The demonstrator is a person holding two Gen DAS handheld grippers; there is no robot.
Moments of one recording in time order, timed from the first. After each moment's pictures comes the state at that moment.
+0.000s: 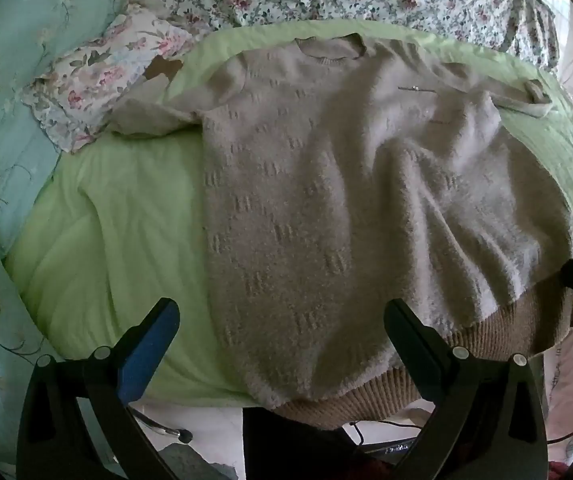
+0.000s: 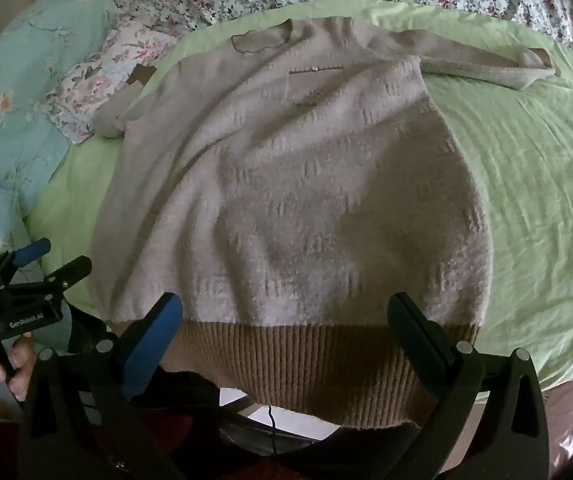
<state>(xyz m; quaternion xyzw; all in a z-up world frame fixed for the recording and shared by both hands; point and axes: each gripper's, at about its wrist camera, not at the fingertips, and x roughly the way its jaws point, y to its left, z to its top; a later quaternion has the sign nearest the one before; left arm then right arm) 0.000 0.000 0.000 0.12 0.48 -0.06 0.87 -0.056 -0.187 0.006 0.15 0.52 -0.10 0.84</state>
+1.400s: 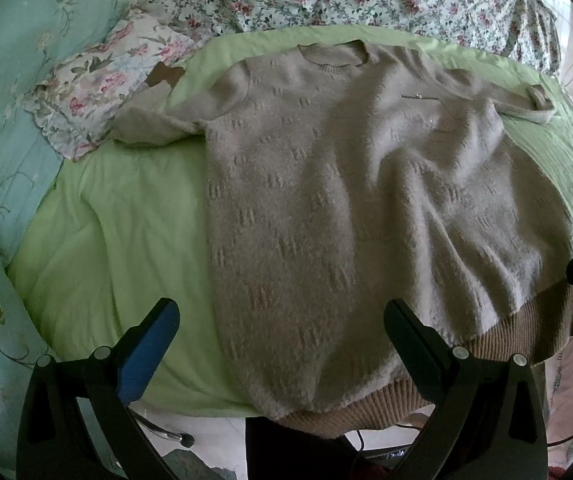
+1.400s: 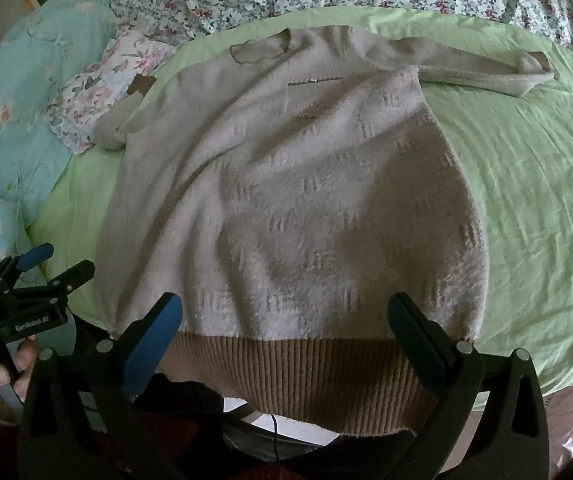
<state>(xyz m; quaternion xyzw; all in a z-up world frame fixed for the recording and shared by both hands) 0.007 0.002 0.007 0.11 0.47 -0.07 0.87 -0.057 -0.188 0.015 0.14 0.51 -0.11 0.84</state>
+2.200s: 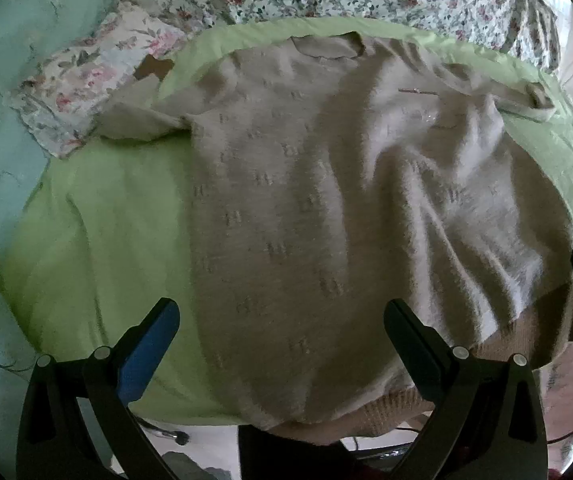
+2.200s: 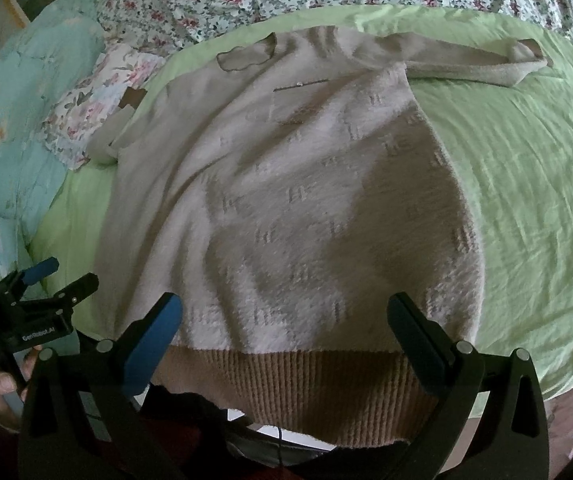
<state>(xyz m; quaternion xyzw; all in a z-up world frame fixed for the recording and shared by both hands) 0.024 -0.006 -0.004 0.11 0.50 -0.07 0.86 -0.059 -0.204 0.014 0.17 0.48 -0.12 0.85</state>
